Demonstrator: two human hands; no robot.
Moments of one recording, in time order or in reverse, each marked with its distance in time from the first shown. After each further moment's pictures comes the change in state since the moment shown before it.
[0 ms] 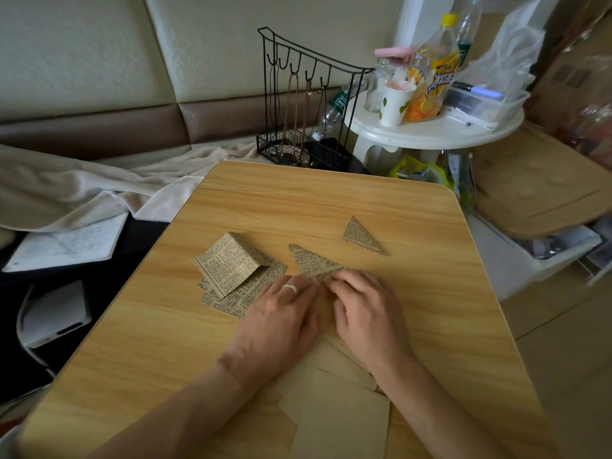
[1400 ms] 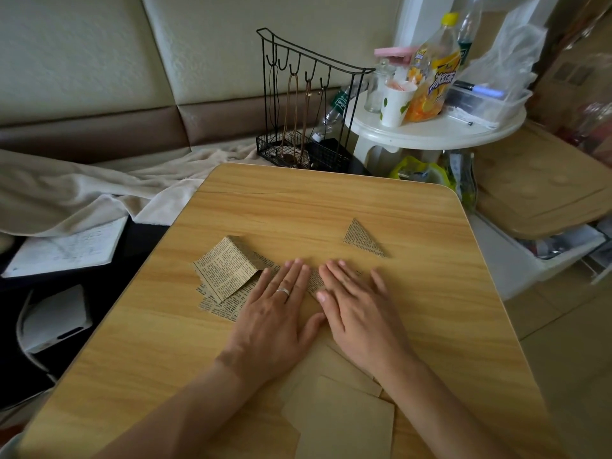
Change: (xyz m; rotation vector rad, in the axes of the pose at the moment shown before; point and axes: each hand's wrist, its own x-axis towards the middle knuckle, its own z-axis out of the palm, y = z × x) left_hand 0.001 -0.011 0.007 0.161 -0.275 -0.141; right_hand 0.009 -0.003 0.004 -0.040 -0.332 0.059
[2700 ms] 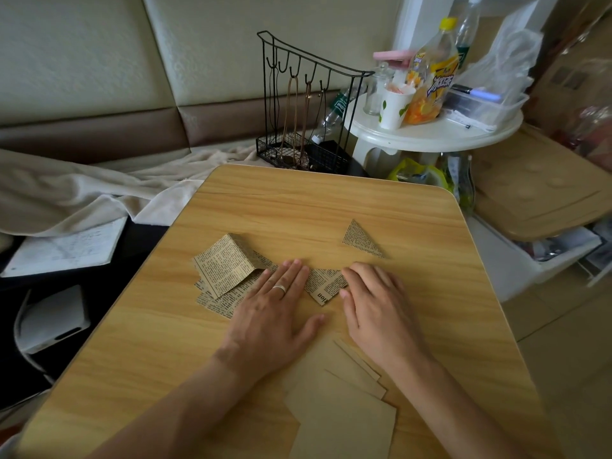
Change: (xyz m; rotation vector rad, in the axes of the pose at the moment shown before) left_hand 0.002 -0.005 -0.005 -0.019 0.010 -0.005; right_hand -0.006 0.021 -0.003 -0.086 0.288 -0.065
